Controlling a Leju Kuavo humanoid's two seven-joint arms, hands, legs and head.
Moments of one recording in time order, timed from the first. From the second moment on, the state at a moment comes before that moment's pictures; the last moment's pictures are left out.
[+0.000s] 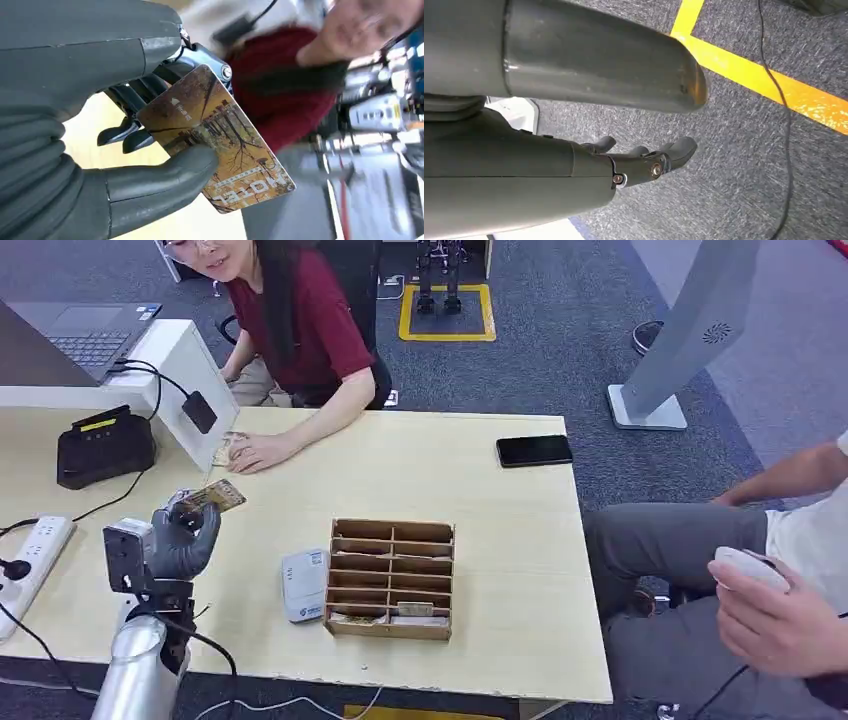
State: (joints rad) left arm -0.18 0.04 0.18 -1.37 -0.19 0.04 -0.48; right arm -0.06 0.13 -0.82 -0.21 1.56 -0.17 -0.03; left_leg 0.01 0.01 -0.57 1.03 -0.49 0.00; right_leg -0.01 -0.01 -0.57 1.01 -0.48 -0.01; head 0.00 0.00
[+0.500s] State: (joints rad) left arm -0.50 0.08 0.04 -1.09 -0.96 0.56 -0.40; right arm -0.06 0.13 -0.73 -0.21 1.56 -0.14 -0.03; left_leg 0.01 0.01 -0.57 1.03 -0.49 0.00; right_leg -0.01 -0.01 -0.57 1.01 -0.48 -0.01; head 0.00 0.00
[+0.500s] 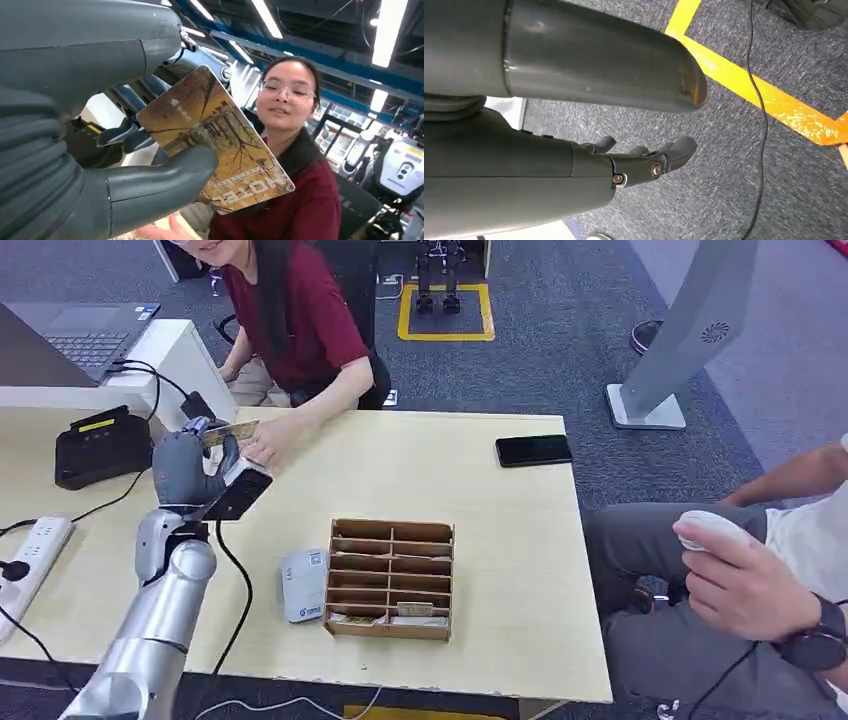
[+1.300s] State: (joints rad) left arm -0.58 0.11 0.01 -0.92 -1.00 0.51 -0.39; right arm -0.06 0.13 -0.66 -0.21 1.56 -0.13 -0.04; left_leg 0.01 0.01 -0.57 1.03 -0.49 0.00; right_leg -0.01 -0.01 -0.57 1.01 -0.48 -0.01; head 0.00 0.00
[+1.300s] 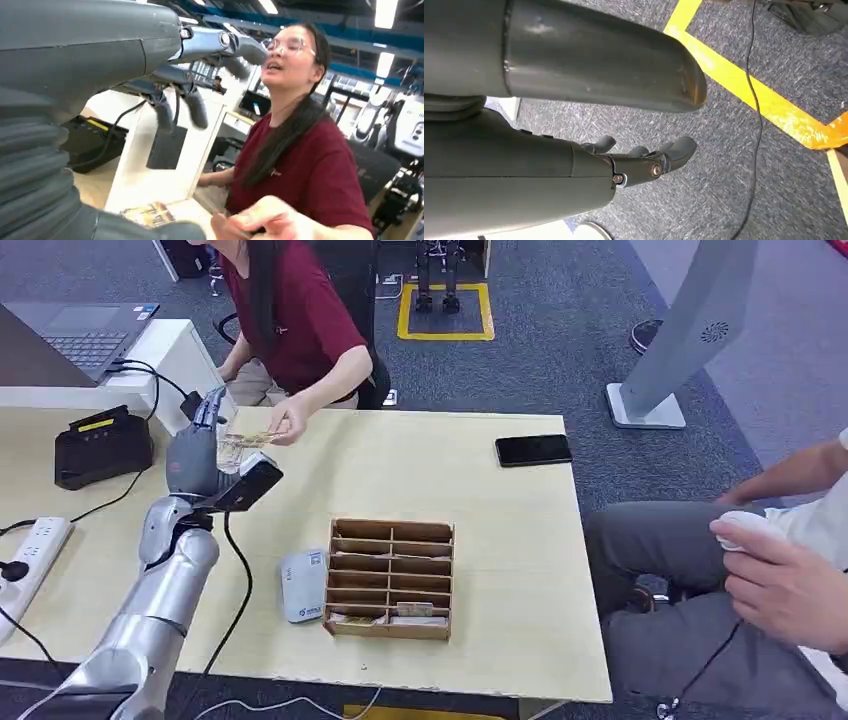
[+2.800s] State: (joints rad) left arm 0.07 0.31 -0.42 -1.74 -1.13 0.41 -0.44; right arm -0.05 0.12 -0.75 -0.21 1.49 -0.20 -0.02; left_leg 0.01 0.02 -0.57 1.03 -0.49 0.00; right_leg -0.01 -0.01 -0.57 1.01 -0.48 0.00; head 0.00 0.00
